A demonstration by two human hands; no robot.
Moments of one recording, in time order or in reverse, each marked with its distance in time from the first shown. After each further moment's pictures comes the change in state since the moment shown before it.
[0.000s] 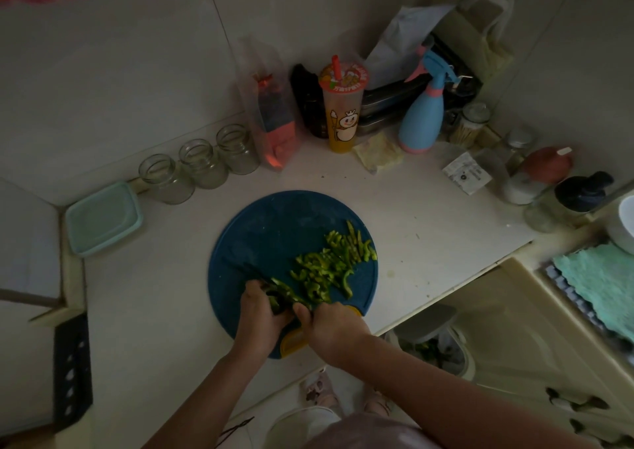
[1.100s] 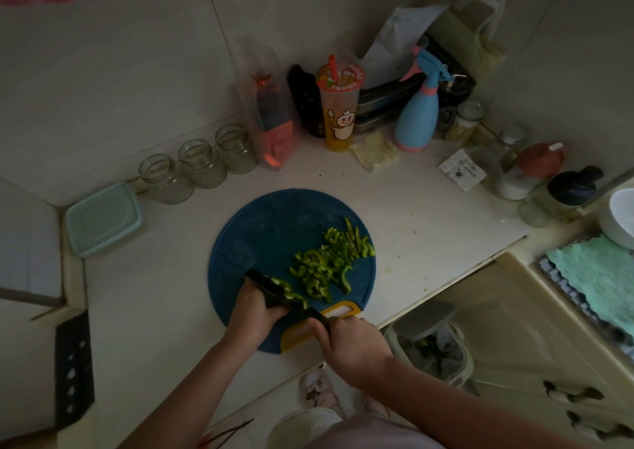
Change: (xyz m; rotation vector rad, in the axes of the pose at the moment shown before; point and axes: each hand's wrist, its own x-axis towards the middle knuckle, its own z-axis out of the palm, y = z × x) left_hand 0.017 -0.018 -0.010 0.050 -0.128 0.099; right_hand -0.032 0.023 0.011 -0.134 0.142 -0.117
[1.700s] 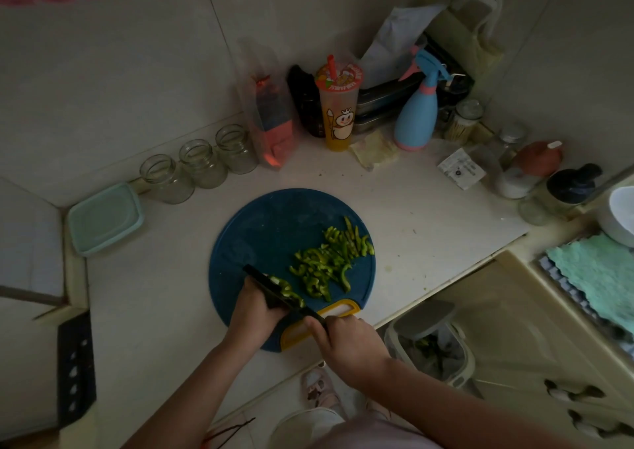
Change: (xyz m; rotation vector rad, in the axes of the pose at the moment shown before) left_hand -0.009 0.010 0.001 -0.050 0.069 0.028; right_hand -0.001 -0.001 0.004 0.072 0.030 0.006
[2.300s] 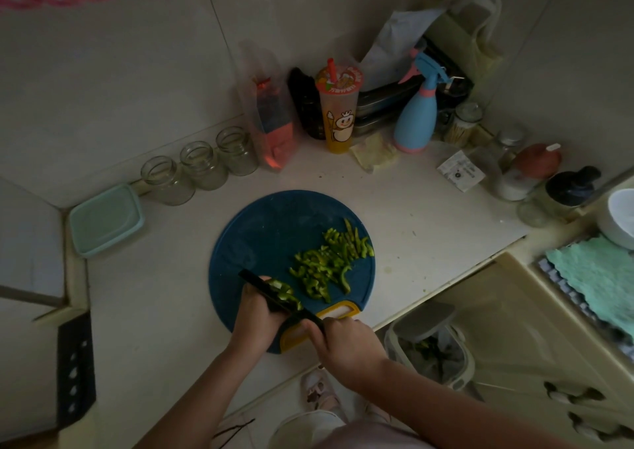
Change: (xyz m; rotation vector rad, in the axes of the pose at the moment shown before) left_hand -0.004 0.002 0.006 0.042 0.047 0.057; right_hand 0.001 -0.002 0.001 -0.054 -0.006 -0.035
